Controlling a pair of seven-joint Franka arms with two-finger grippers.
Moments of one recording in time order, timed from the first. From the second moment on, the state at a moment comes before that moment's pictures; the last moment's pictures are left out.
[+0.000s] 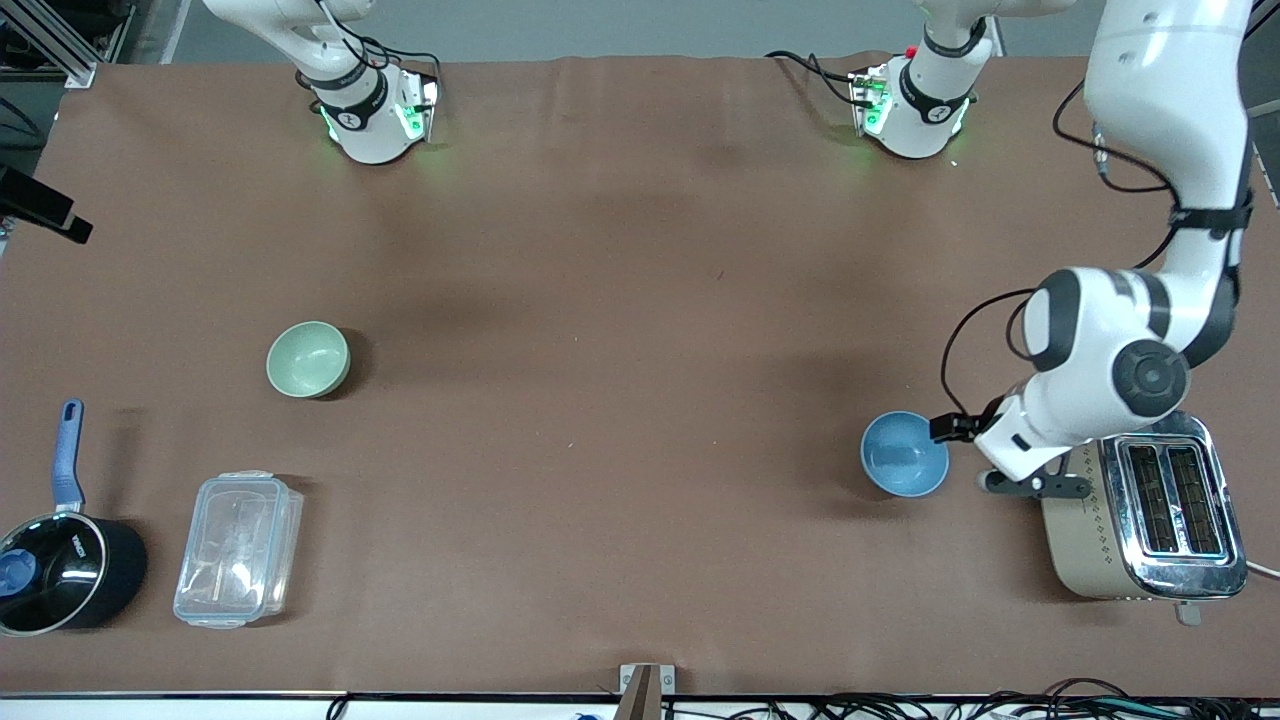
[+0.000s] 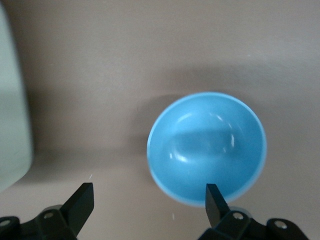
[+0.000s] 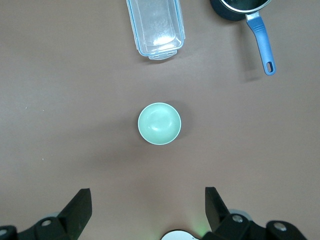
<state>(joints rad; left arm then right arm) -0.07 0.54 -0.05 -1.68 0.00 2.18 -0.02 0.01 0.02 -0.12 -1.40 0.03 1.36 0.09</state>
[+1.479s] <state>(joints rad) -0.33 0.65 -0.27 -1.53 -0.02 2.22 -0.59 0.01 0.05 -0.17 -2.18 0.00 2.17 0.00</state>
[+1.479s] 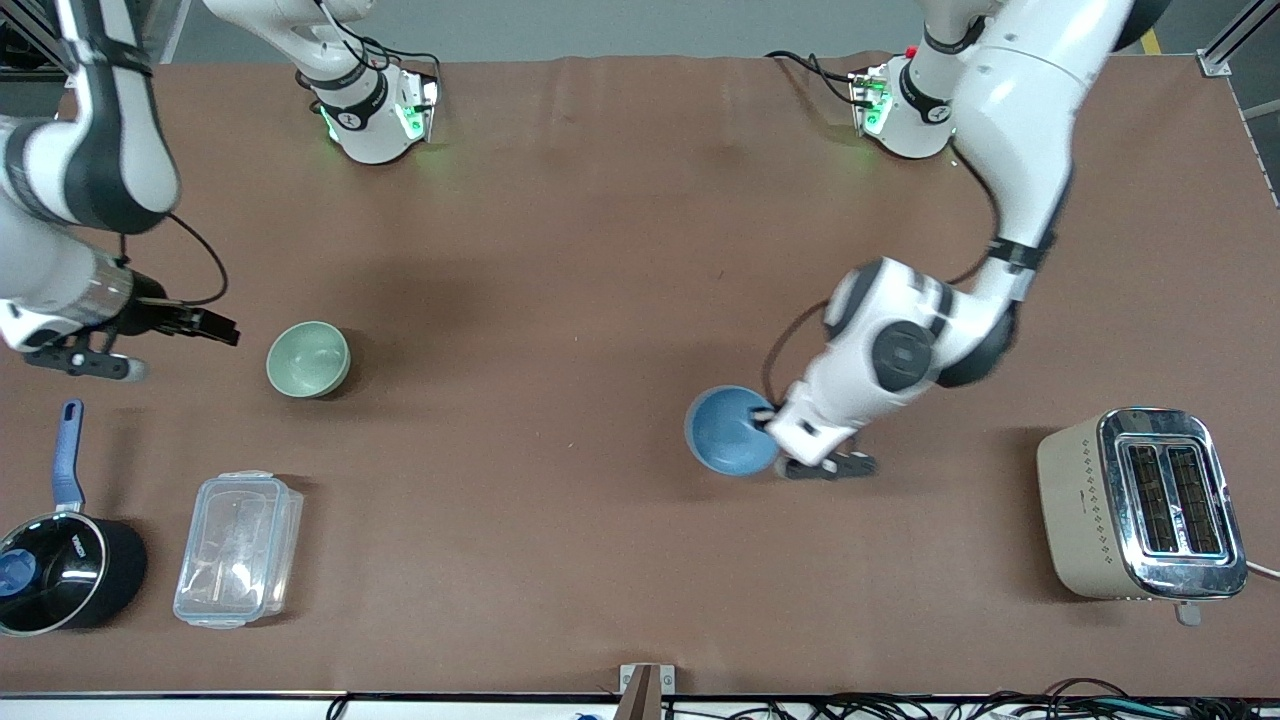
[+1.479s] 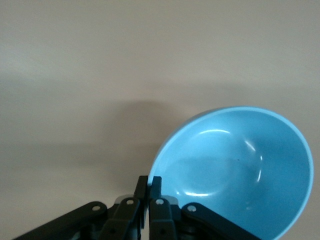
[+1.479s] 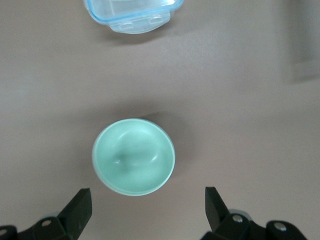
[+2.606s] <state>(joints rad) -0.47 0.73 -0.24 -1.40 0.02 2.23 -0.75 0.00 0.27 -0.19 -2.42 0.07 2.68 -0.02</state>
